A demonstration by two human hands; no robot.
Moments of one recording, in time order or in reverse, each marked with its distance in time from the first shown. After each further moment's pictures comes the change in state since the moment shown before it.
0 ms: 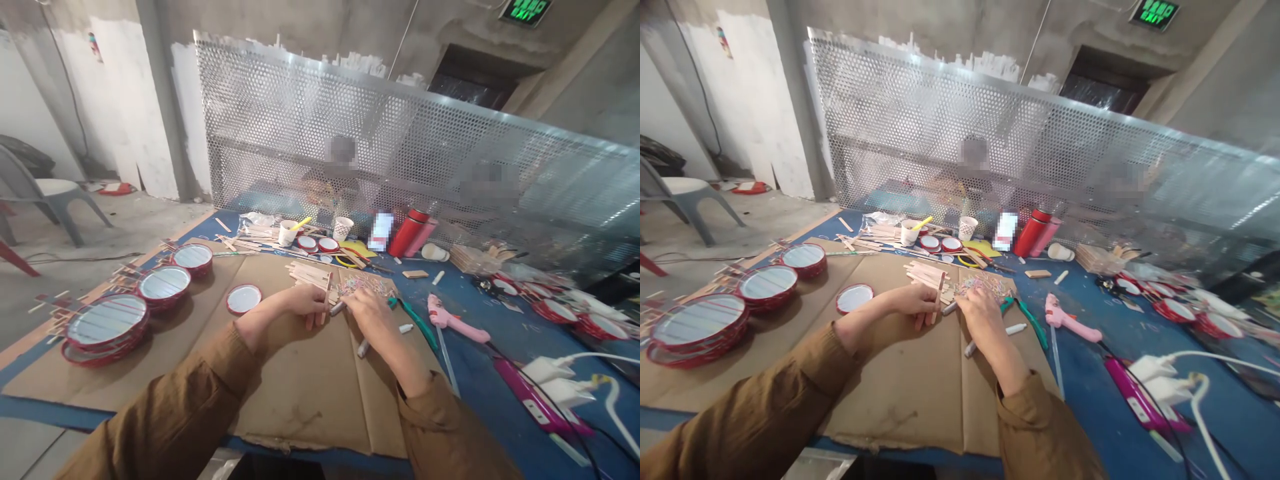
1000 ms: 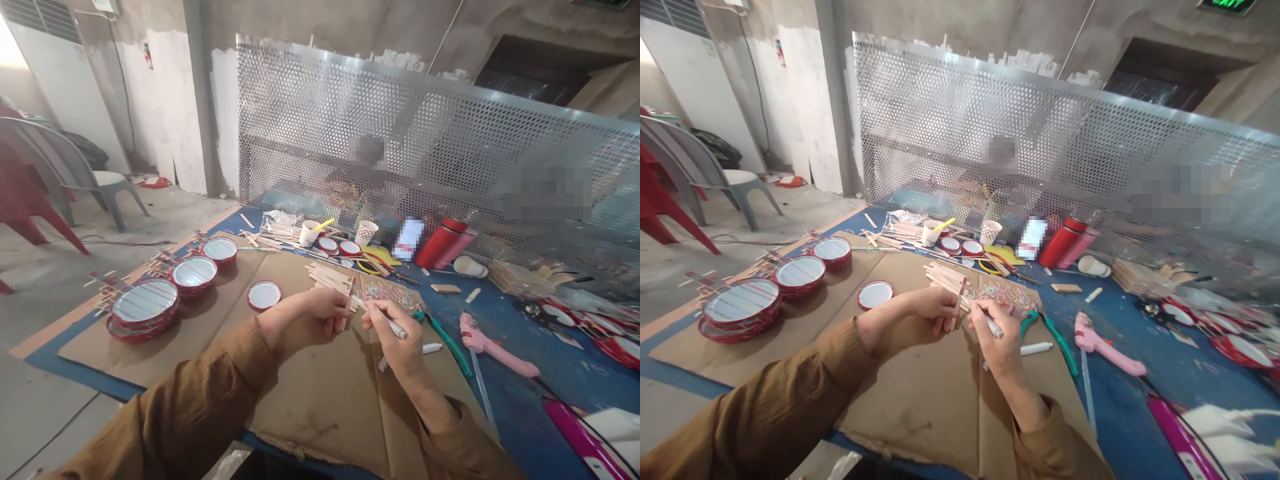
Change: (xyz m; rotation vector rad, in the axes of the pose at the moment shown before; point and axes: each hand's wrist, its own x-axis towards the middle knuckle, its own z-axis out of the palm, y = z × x) left_hand 0.000 0.004 0.001 -0.042 -0.001 0.023; right_hand -0.010 -0.033 -0.007 0.984 0.554 0.155
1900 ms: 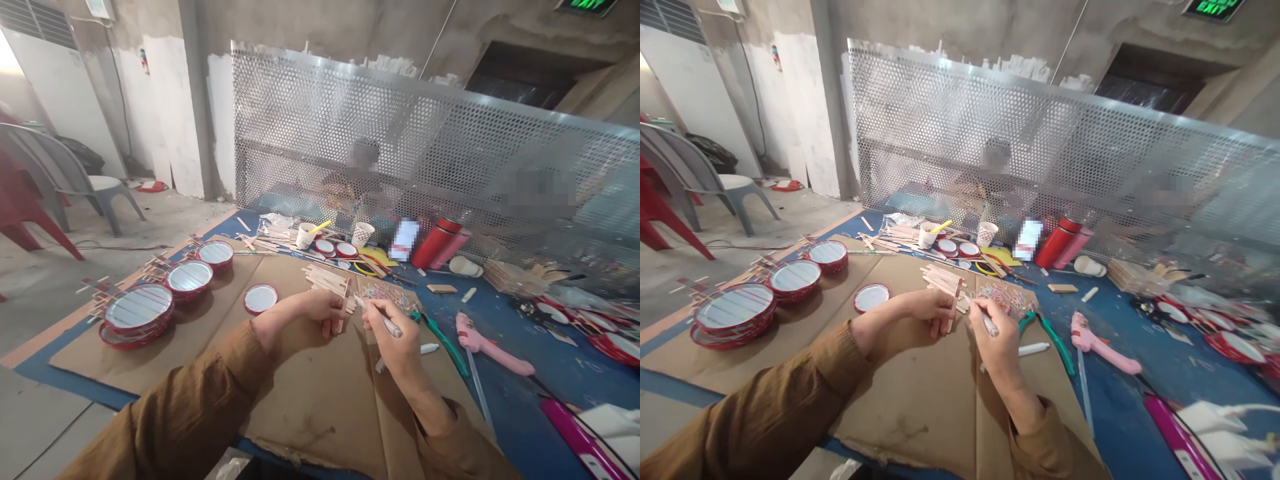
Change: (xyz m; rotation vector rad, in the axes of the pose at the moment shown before) left_hand 0.003 -0.009 -0.001 -0.112 -0.043 -0.022; right_hand 0.001 0.001 0.000 -0.071 0.050 0.071
